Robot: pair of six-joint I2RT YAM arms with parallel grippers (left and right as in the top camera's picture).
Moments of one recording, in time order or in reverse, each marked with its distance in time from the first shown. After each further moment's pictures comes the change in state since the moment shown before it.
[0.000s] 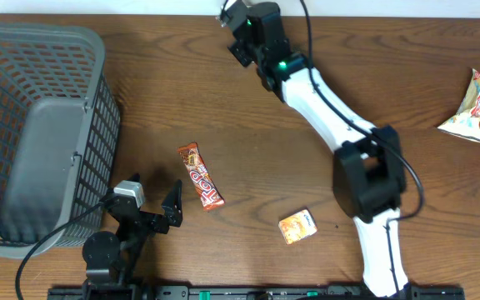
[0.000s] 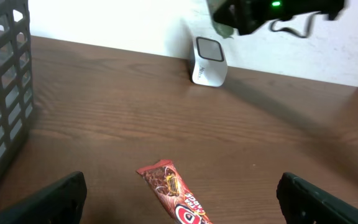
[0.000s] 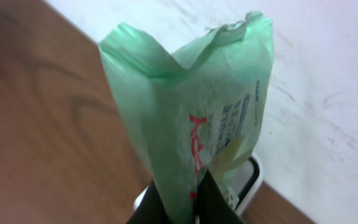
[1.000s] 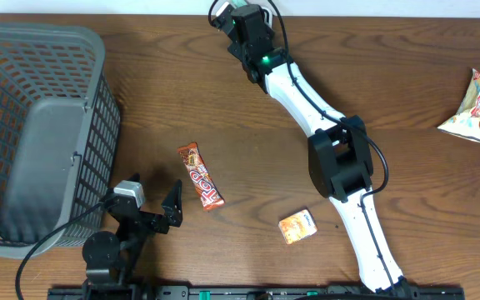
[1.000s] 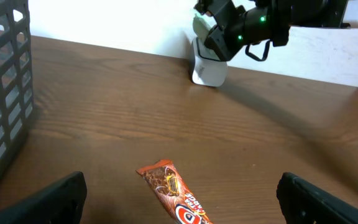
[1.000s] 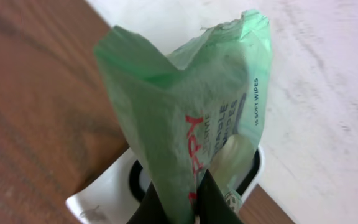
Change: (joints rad) left arm 0.000 0.000 0.000 0.000 0.000 0.000; right arm 0.000 0.274 0.302 -0.141 0.208 -0.194
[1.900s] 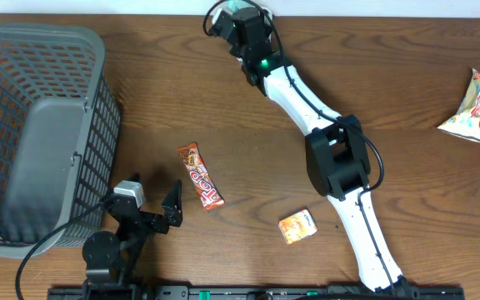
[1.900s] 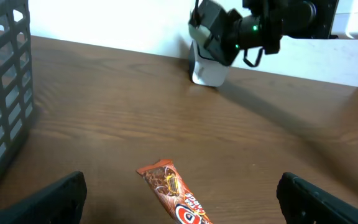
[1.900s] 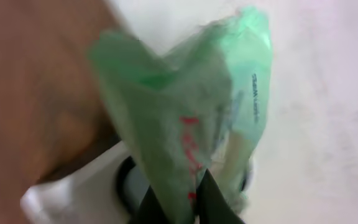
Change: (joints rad) left arm 0.000 0.000 0.000 0.000 0.000 0.000; right arm -0.004 0.036 0.000 0.039 0.032 -0.238
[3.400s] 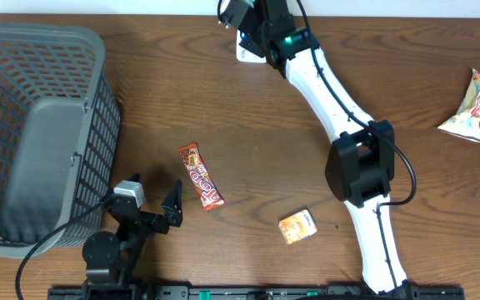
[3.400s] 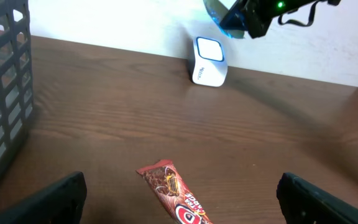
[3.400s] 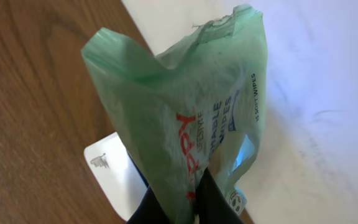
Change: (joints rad) left arm 0.000 0.000 0.000 0.000 0.000 0.000; right arm -0.049 -0.180 0.014 -0.262 -0.266 0.075
